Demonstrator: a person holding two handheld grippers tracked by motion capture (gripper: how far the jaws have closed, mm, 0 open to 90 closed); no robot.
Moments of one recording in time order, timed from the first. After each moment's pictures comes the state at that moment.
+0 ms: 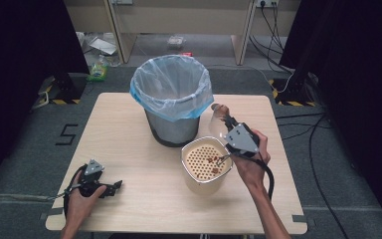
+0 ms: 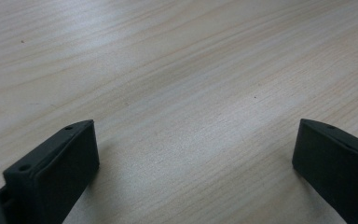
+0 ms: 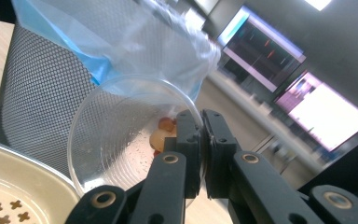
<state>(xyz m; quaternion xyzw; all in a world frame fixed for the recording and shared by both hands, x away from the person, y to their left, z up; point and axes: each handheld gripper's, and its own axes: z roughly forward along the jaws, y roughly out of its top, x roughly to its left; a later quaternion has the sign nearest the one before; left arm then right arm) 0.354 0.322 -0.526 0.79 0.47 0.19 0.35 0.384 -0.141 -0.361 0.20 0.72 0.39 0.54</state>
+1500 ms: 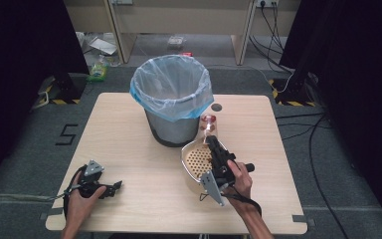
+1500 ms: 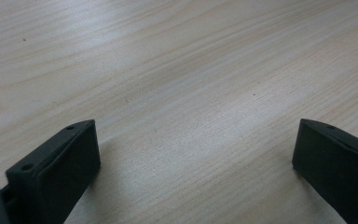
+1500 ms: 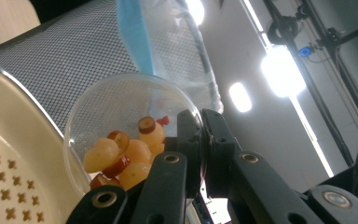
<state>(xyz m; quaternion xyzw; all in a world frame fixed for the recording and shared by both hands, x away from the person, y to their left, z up) 0.352 0.322 -0.526 0.79 0.47 0.19 0.34 0.336 -0.100 -0.423 -0.01 0.64 0.29 0.71</state>
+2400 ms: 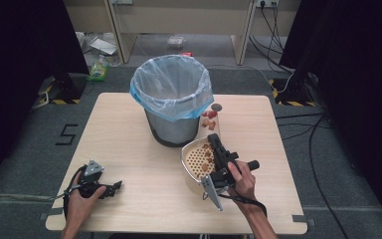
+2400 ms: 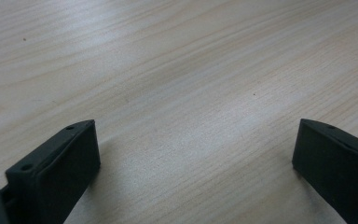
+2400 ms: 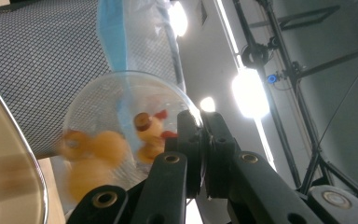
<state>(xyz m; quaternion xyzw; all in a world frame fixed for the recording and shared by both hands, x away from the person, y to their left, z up) 0.352 0.322 -0.526 0.79 0.47 0.19 0.34 0.332 -0.104 -0.419 -0.06 0.59 0.24 0.77</state>
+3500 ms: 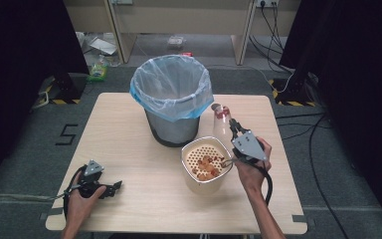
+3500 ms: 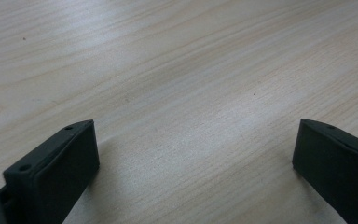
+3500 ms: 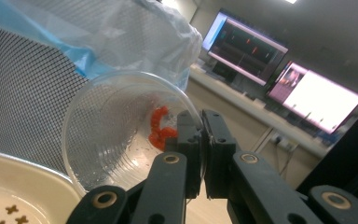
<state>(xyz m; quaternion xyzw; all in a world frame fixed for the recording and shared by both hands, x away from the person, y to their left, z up) 0.352 0.322 -0.526 0.79 0.47 0.19 0.34 0.390 -0.161 -0.386 0.27 0.68 0.45 0.51</state>
